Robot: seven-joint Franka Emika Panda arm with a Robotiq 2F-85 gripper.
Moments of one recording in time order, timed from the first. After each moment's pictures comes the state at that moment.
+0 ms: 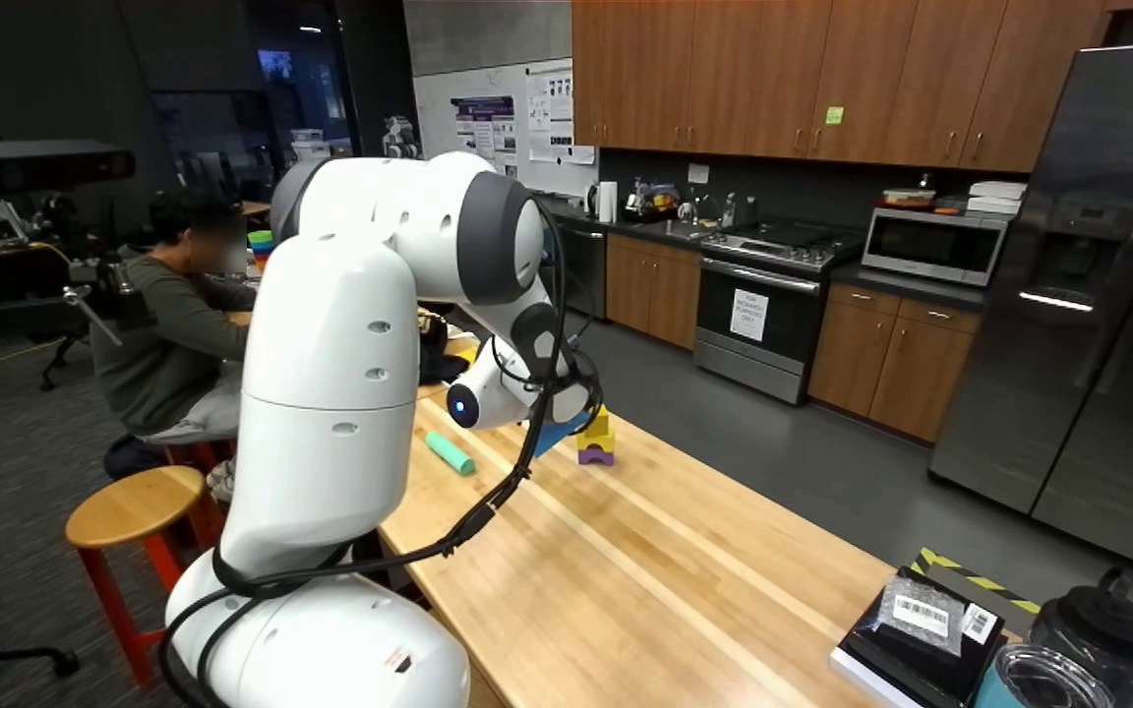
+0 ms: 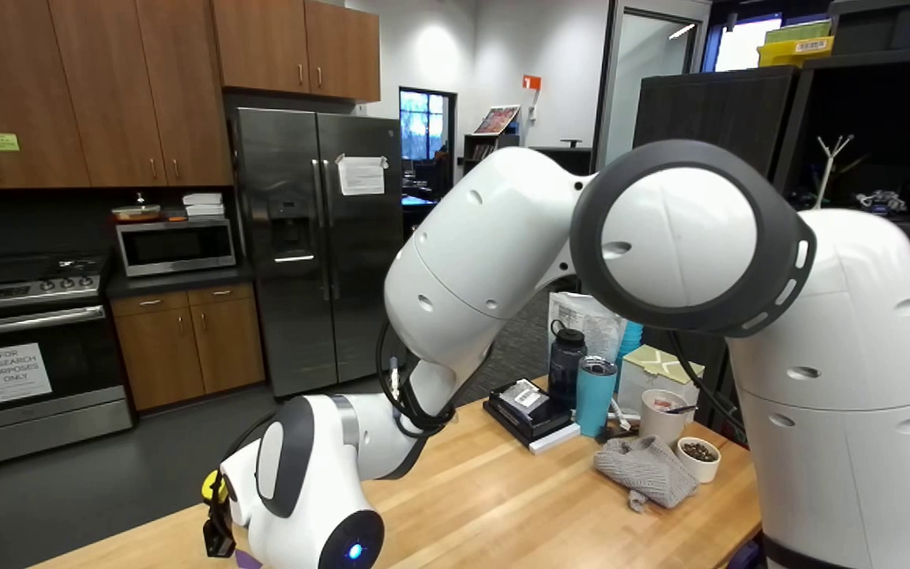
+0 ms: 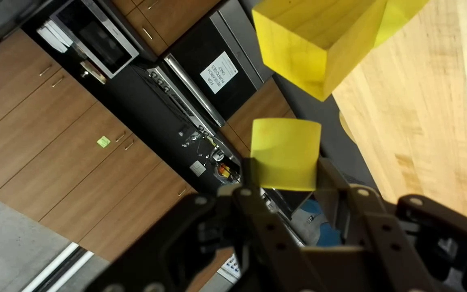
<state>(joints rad) 0.04 0.36 0.28 -2.13 -2.60 2.50 1.88</state>
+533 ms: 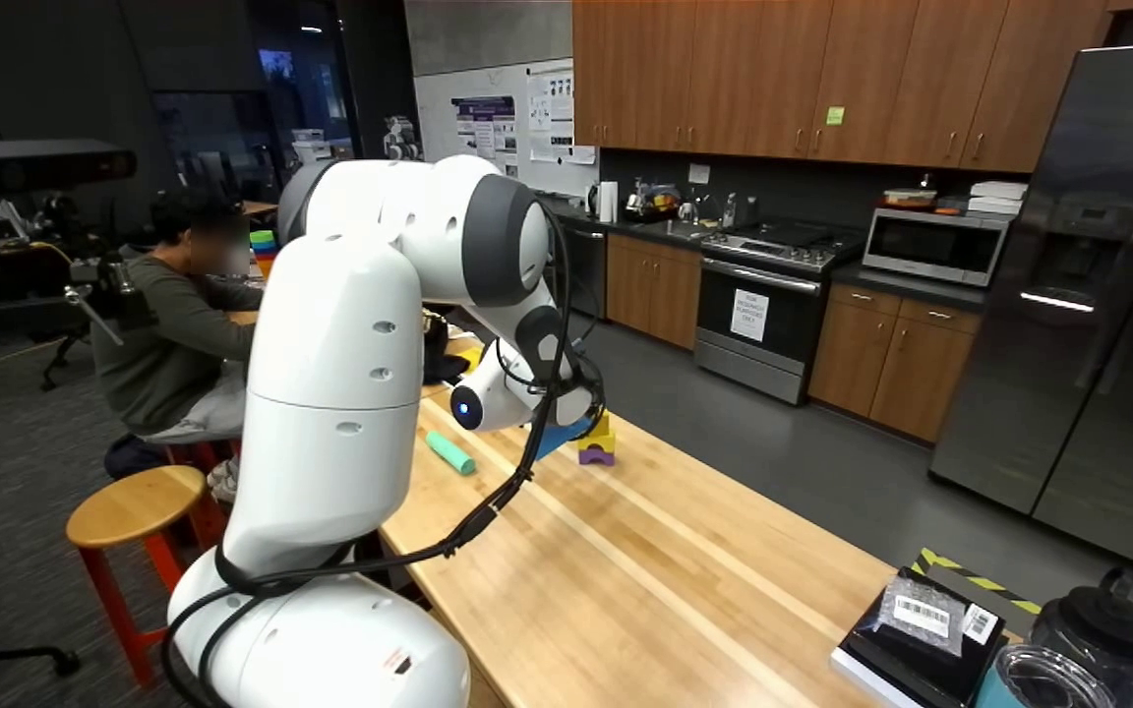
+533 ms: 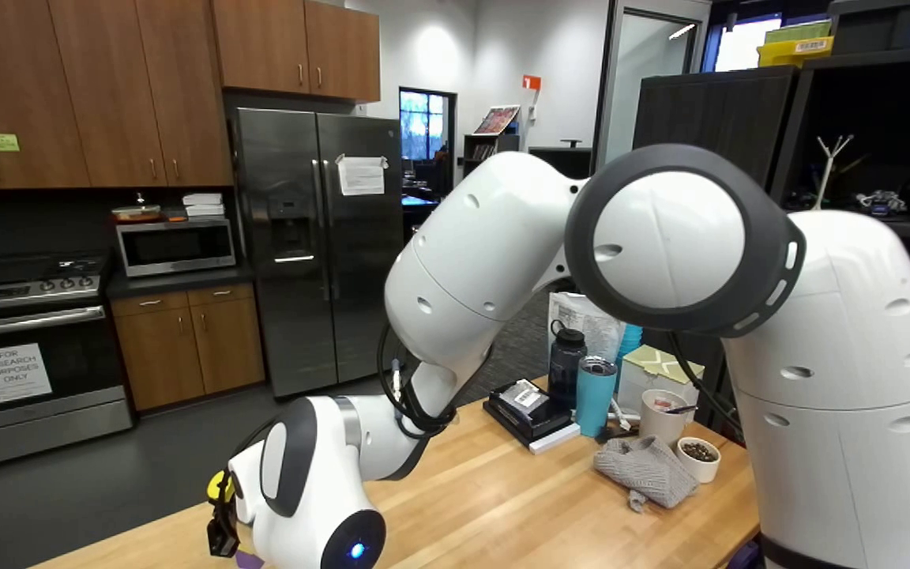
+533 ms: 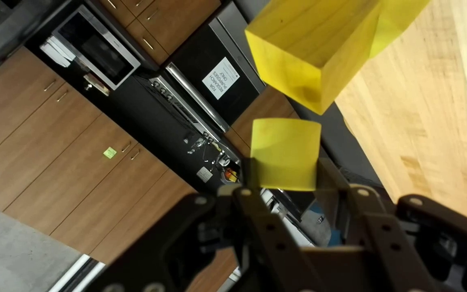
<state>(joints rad) 0.03 0.37 0.28 -2.13 -2.60 2.50 1.93</state>
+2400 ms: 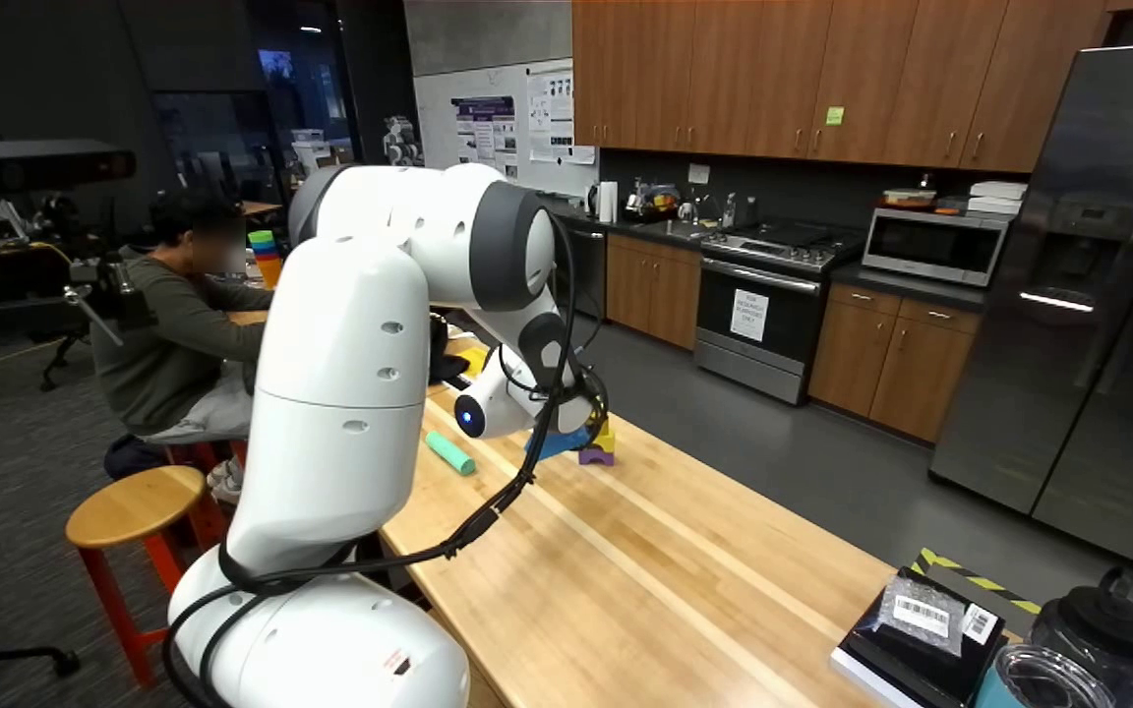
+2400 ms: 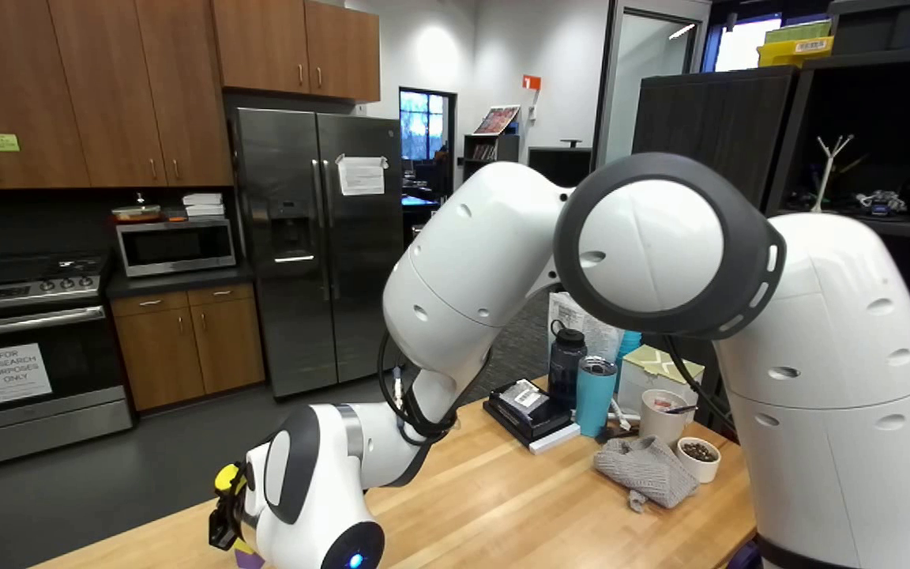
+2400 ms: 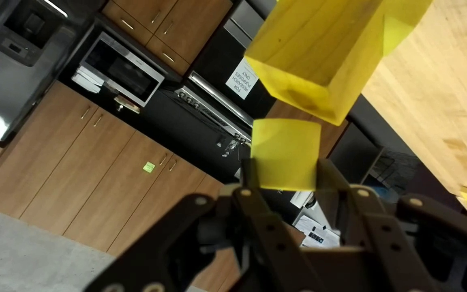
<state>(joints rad) 0.03 0.39 0.28 -2.13 -2.60 2.43 2.11</state>
